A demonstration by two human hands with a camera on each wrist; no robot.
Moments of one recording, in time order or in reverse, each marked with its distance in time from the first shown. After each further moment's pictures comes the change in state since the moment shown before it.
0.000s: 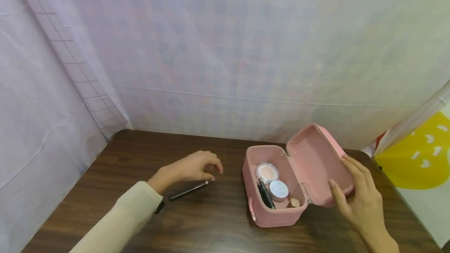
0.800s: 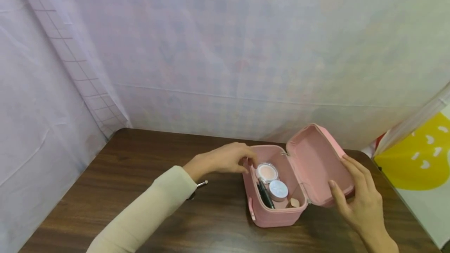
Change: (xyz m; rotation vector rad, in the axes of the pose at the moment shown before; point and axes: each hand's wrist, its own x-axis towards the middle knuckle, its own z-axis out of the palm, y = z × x) left_hand 0.081 0.045 -0.004 0.036 -0.034 0.144; right_hand -0.007 0.011 0.000 -0.001 -0.006 0.012
